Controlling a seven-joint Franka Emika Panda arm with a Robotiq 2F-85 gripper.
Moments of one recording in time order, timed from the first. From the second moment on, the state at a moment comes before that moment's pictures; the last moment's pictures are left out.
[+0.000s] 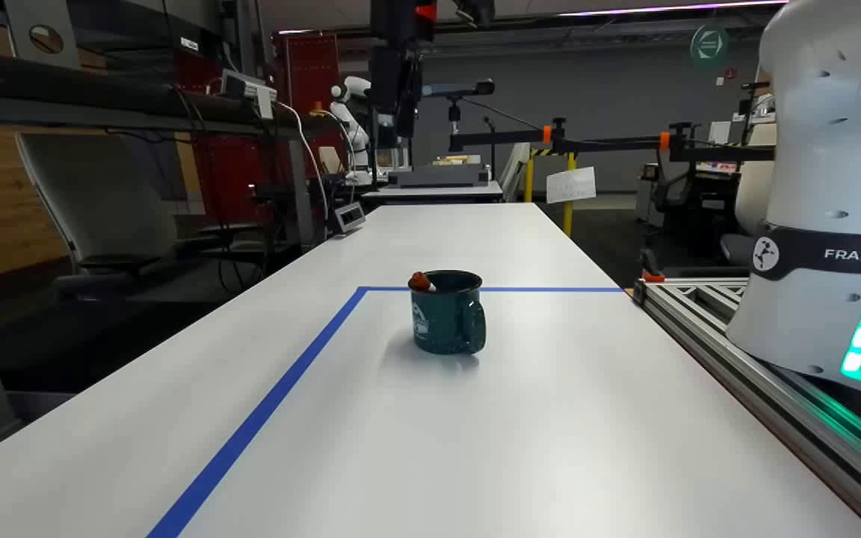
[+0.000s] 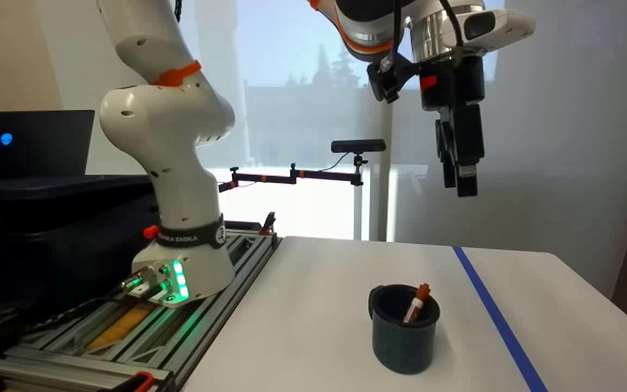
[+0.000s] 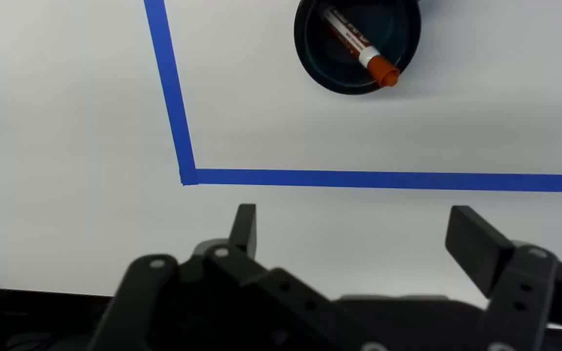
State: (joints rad) arm -0.13 -0.31 0.00 -2.52 -0.22 2.39 0.06
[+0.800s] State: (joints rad) arm -0.11 -0.31 -0.03 -2.53 -0.20 2.42 -0.02
